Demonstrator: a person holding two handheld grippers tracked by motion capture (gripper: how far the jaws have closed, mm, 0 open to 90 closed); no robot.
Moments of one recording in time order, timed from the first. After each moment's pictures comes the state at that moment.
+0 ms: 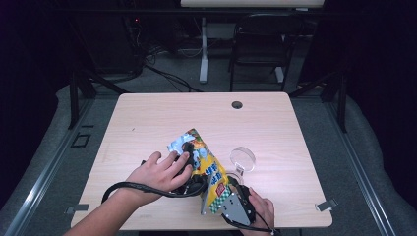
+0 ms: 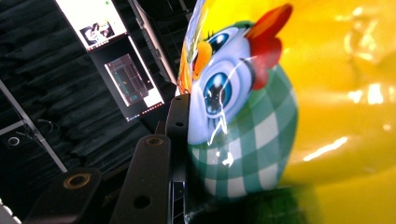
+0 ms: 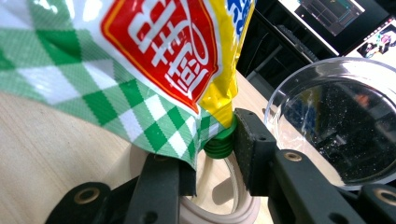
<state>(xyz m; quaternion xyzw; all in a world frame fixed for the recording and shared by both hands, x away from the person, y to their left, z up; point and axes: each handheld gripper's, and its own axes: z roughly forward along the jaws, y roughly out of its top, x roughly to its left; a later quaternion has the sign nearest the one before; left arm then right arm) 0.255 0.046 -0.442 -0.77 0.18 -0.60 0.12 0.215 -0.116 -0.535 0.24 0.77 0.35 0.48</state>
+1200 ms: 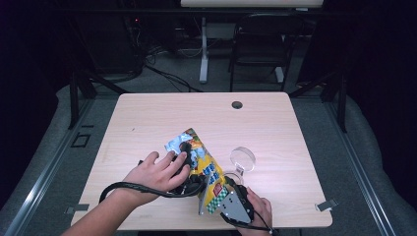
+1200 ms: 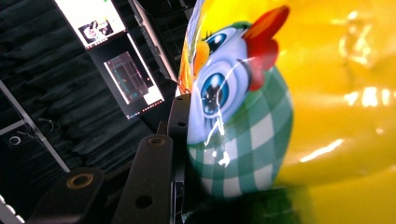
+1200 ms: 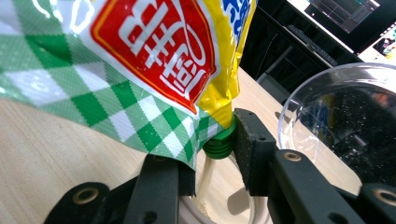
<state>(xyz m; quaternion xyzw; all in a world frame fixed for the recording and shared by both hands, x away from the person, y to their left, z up) 0.253 0.051 -0.440 -0.77 0.18 -0.60 0.13 0.216 -0.111 -0.534 0.24 0.77 0.37 0.46</state>
